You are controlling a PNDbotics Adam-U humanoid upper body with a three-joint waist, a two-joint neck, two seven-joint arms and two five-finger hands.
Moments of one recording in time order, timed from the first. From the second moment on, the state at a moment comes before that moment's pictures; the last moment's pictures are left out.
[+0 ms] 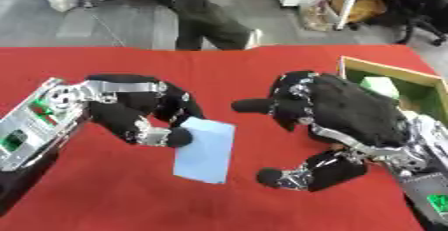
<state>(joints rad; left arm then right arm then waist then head) -0.82 0.60 -0.49 -1.64 0.33 0.27 -0.80 -0.58 -0.41 0.37 -1.98 0.80 -0.50 0.31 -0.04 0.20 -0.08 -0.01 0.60</state>
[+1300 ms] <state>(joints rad) -0.84 0.51 -0.47 -1.66 0.38 0.33 -0.69 -0.58 -0.38 0.37 -1.99 0.88 -0.44 0.29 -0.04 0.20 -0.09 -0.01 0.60</state>
